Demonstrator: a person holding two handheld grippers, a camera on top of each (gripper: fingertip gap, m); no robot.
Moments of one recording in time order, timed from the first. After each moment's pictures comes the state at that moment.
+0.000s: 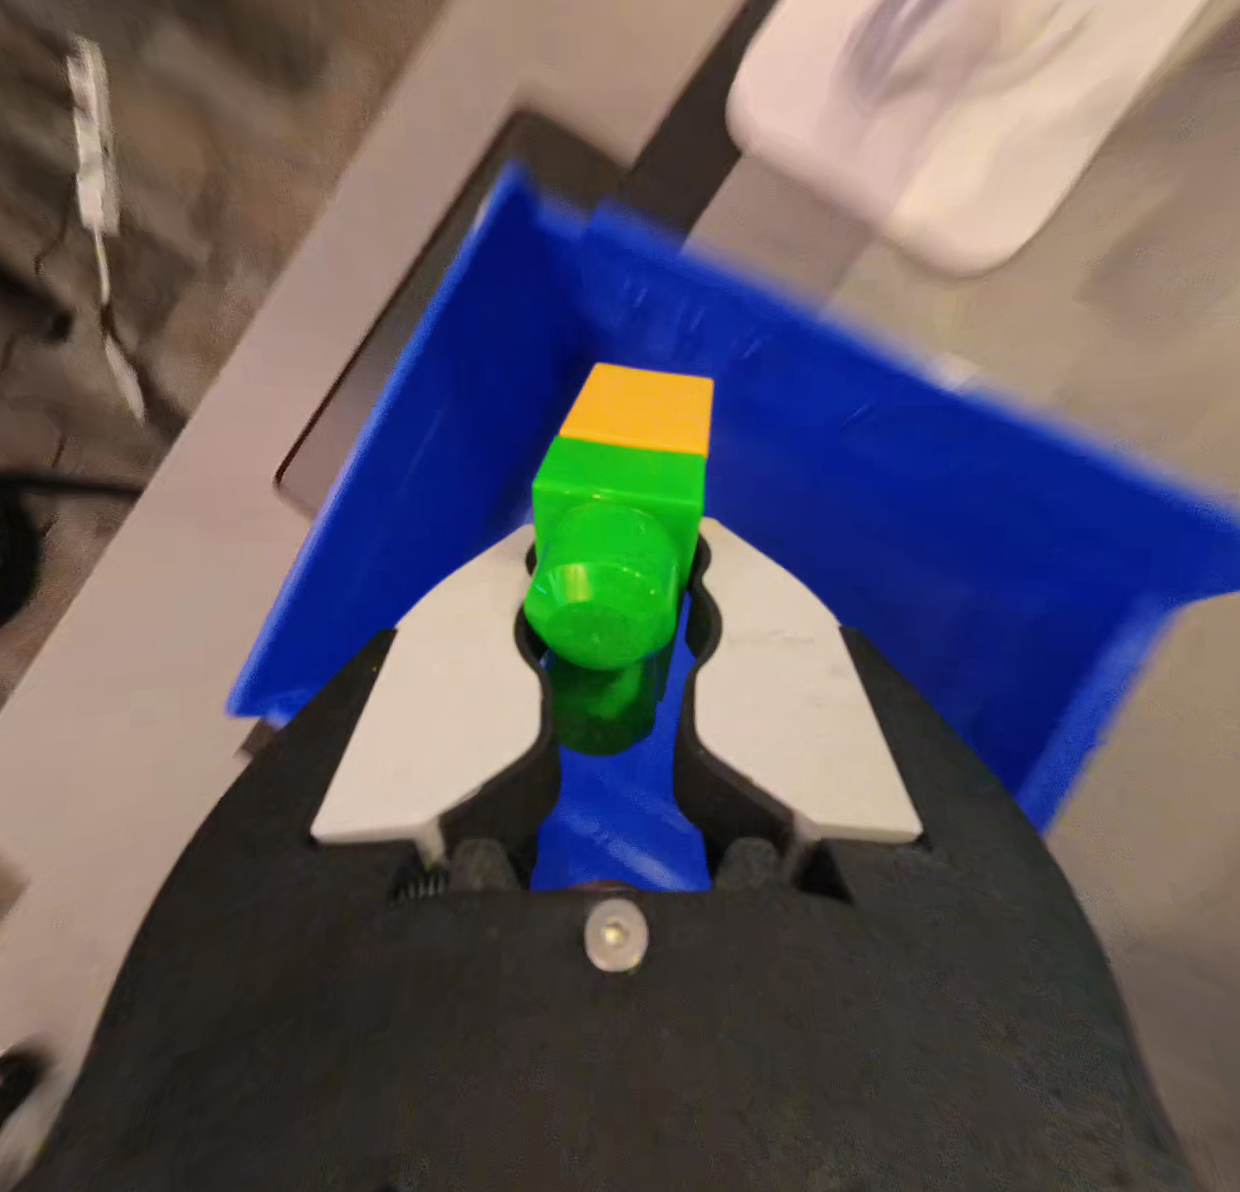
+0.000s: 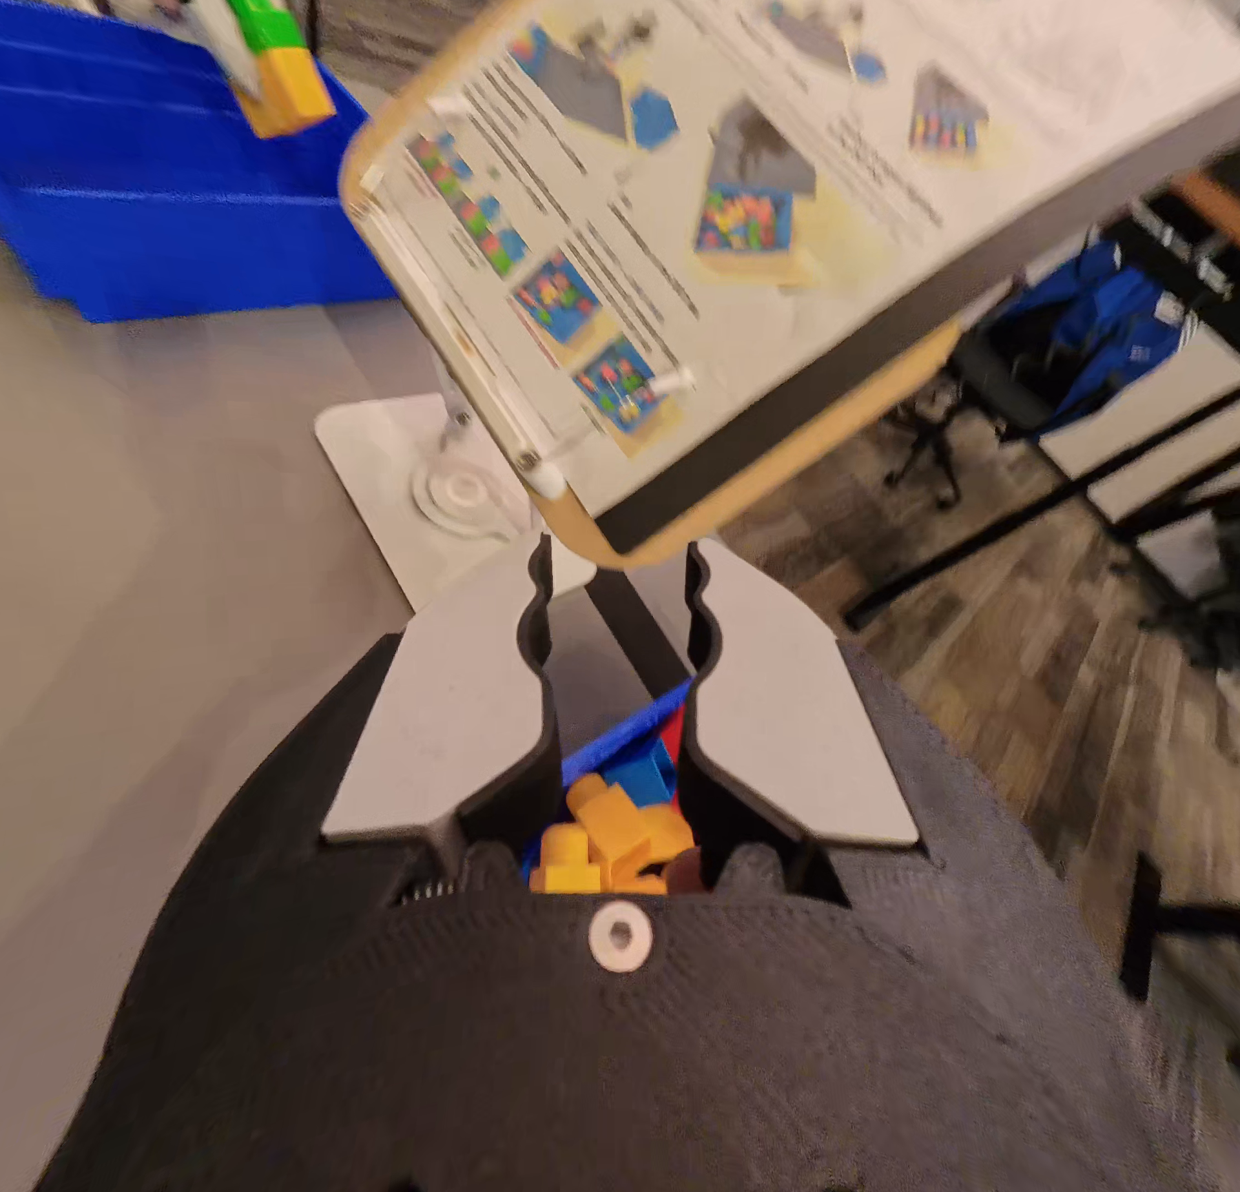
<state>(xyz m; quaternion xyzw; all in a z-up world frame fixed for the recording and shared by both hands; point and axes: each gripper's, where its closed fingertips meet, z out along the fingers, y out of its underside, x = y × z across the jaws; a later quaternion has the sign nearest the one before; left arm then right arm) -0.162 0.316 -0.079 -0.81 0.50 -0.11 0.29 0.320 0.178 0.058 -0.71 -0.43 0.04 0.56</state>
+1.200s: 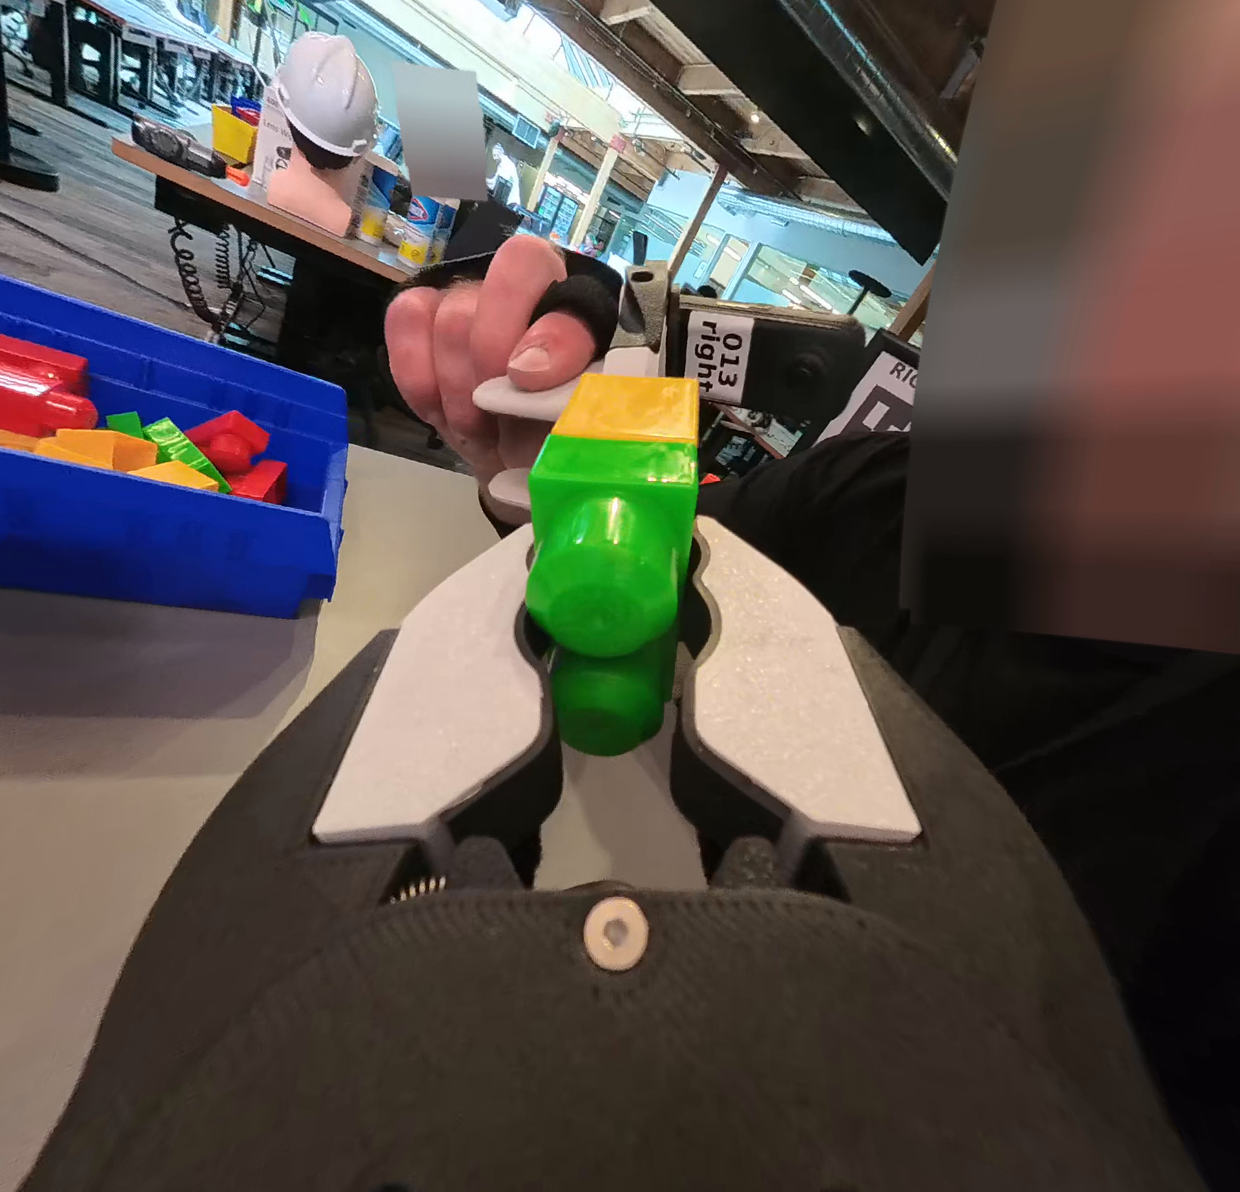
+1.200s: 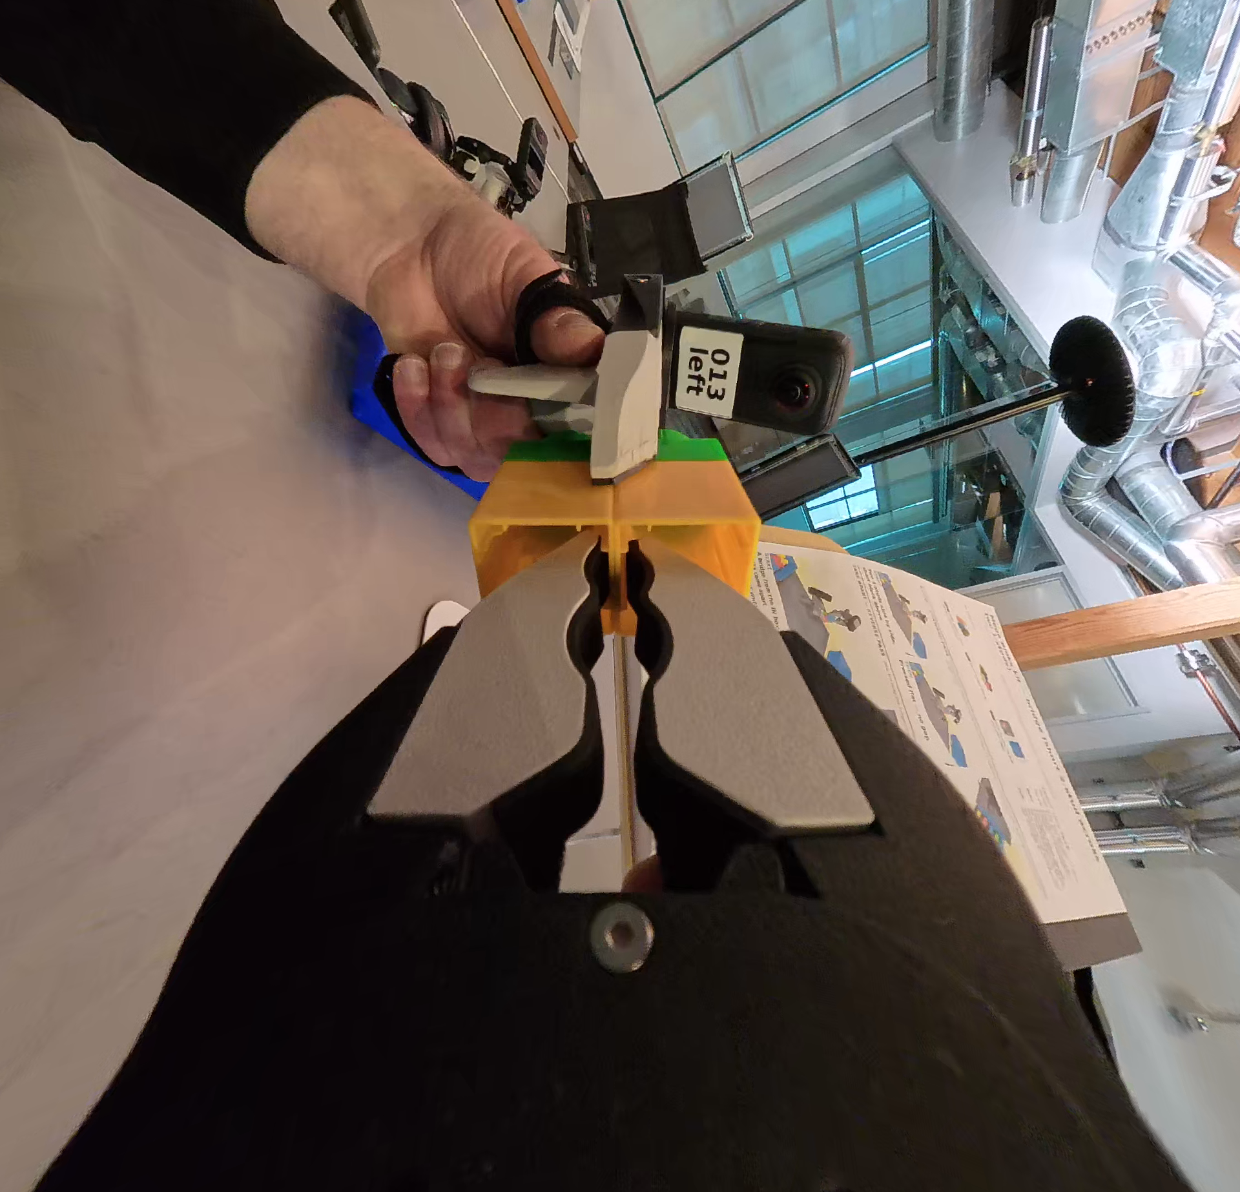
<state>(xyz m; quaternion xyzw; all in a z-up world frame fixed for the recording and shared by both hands) 0.156 0.049 0.045 -0.49 0.49 -0.69 0.21 0.142 0.063 0.049 -0.36 -0.67 -0.02 0.65</state>
